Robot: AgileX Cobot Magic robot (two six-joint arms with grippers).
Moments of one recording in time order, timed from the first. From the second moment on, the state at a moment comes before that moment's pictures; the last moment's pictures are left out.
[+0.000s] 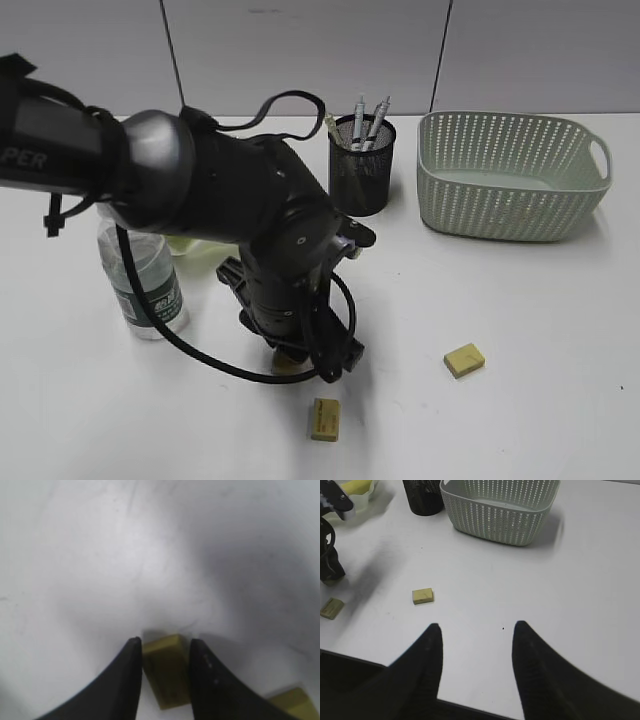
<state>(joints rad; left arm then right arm) -0.91 2.07 -1.30 0.24 0.77 -0.46 0.42 0.02 -0.51 -0.10 1.04 0.13</state>
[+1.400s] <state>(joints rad) -0.85 1.97 -1.22 0.15 0.68 -0.46 0.42 0.02 -0.51 -0.10 1.04 0.13</state>
